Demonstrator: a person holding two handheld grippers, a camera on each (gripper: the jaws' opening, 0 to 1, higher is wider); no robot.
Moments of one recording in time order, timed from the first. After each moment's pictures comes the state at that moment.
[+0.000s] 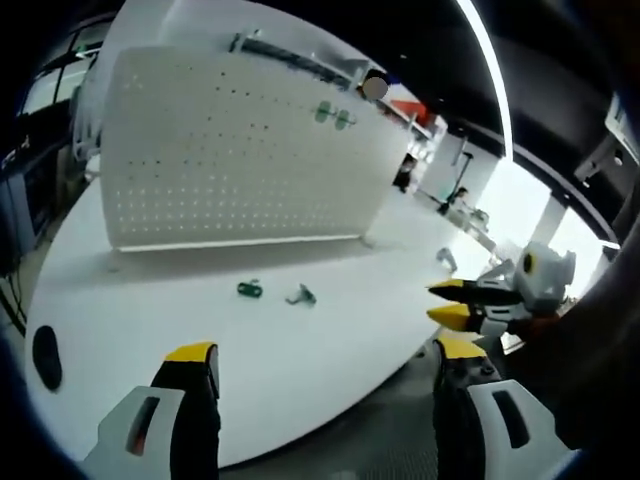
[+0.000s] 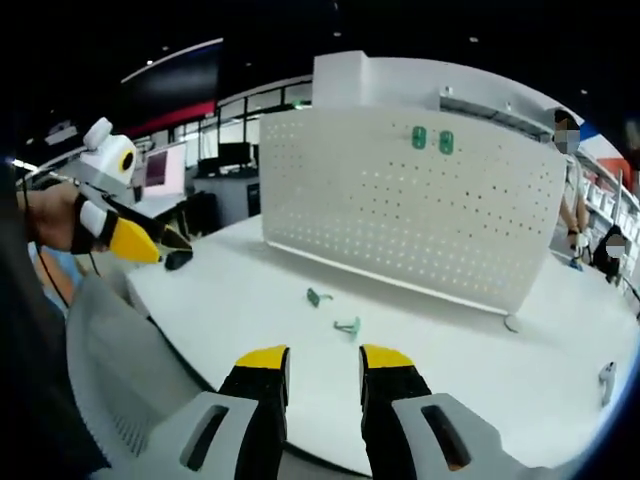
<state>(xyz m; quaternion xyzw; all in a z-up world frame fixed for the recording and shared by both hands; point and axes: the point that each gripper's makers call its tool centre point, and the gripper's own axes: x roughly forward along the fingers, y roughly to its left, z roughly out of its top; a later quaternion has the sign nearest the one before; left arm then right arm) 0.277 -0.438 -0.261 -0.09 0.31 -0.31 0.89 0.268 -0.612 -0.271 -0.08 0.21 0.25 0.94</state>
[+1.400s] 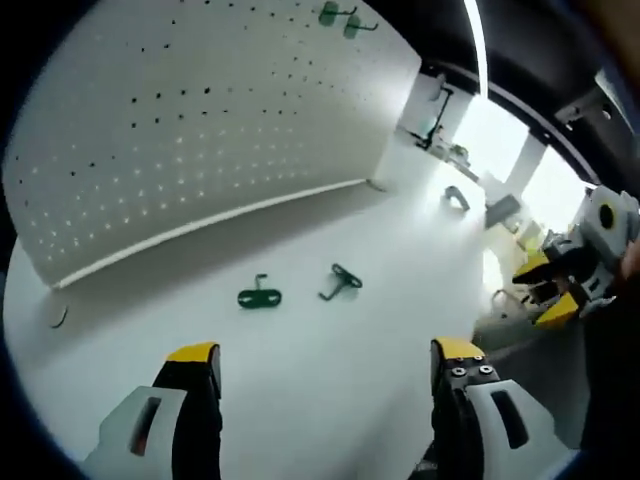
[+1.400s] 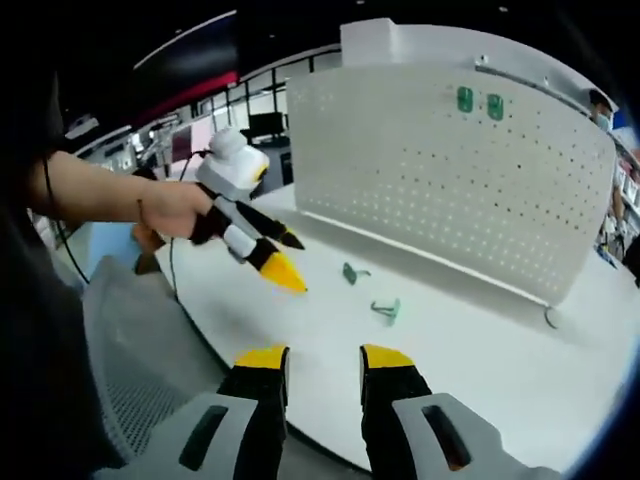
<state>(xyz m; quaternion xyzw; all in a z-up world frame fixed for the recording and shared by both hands) 0.393 -0.475 -0.366 0.01 0.38 -0.40 0.83 0.273 -0.581 -0.299 -0.08 0.29 0.33 0.89</state>
